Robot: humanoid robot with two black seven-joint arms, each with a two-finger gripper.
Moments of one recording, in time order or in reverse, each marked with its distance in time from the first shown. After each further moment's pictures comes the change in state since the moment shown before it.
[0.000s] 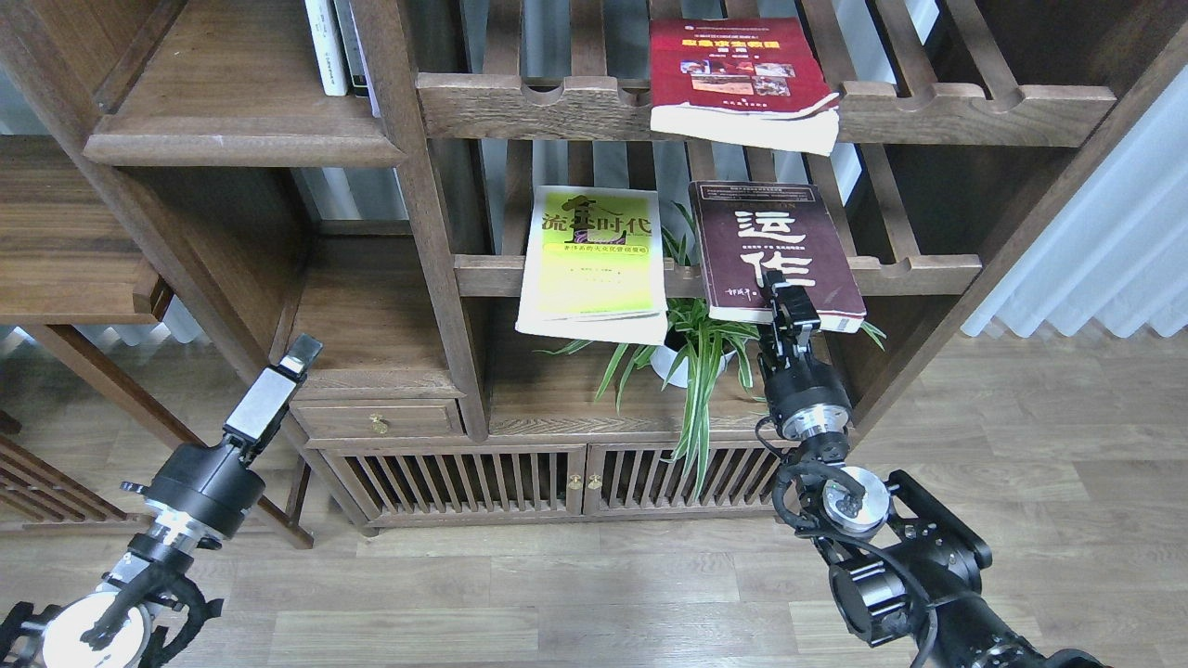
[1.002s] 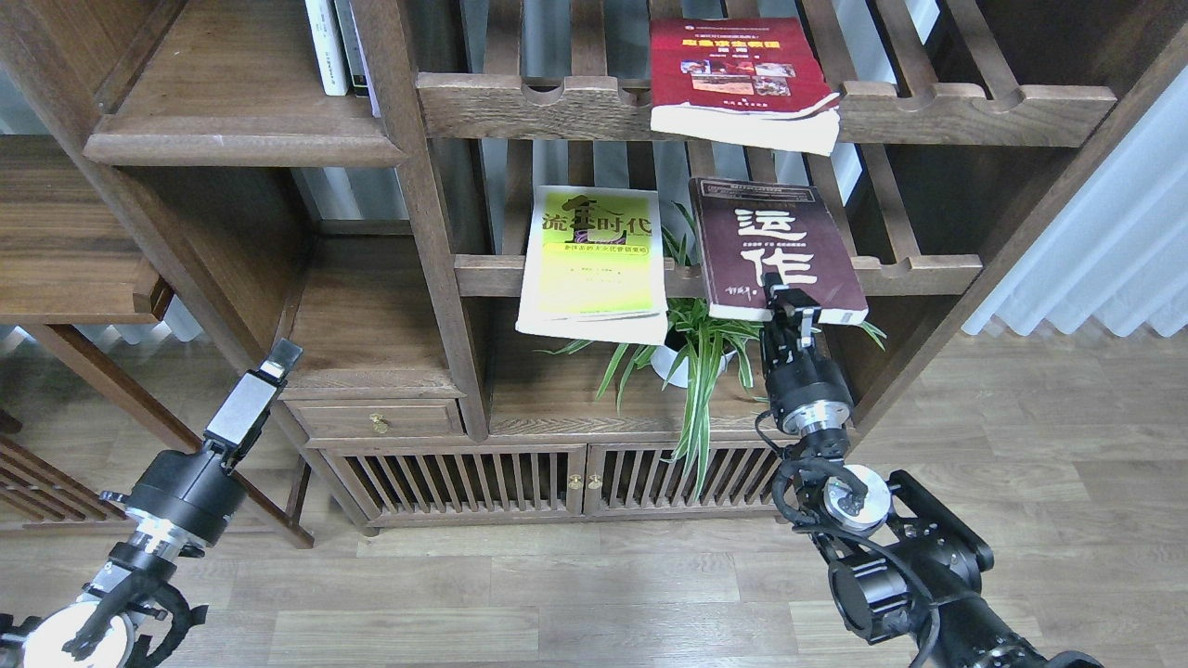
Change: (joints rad) left arm 0.019 0.003 -0.014 -0.001 -0.001 0.000 0.000; right arm -0.068 0.000 0.080 0.142 0.065 0.072 -0.003
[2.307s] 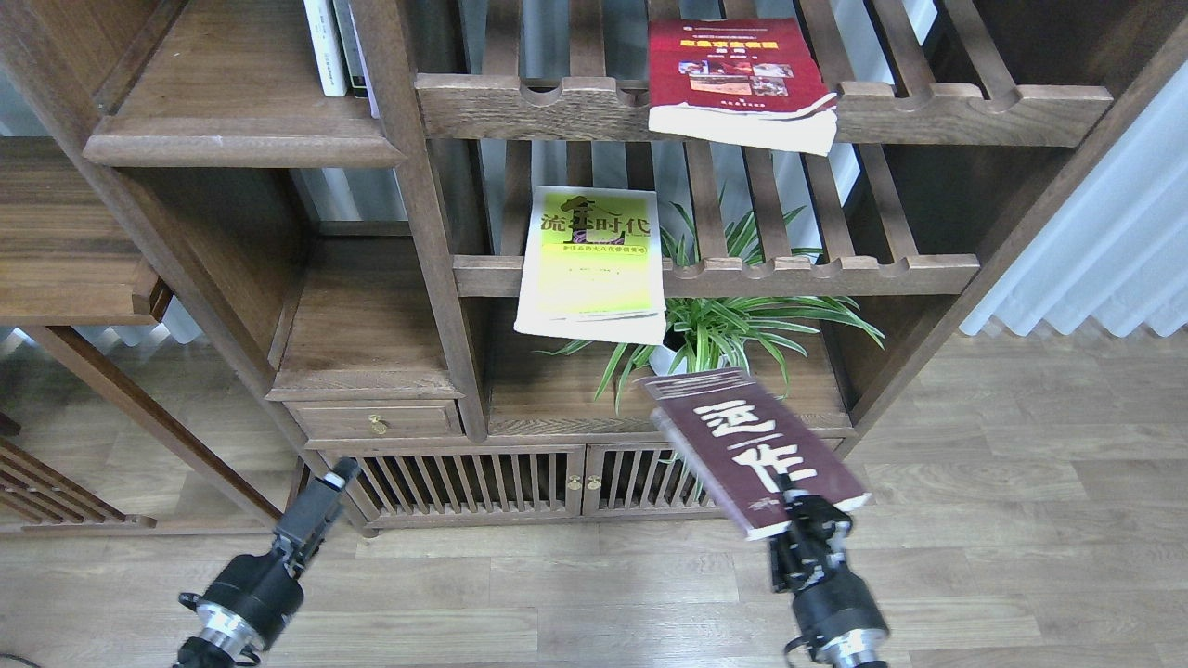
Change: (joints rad) left arm 0.061 -0.034 0.215 0.281 -0.164 0.000 -0.006; right arm -0.400 -0.097 -0.403 0.142 0.175 0.062 -0.146
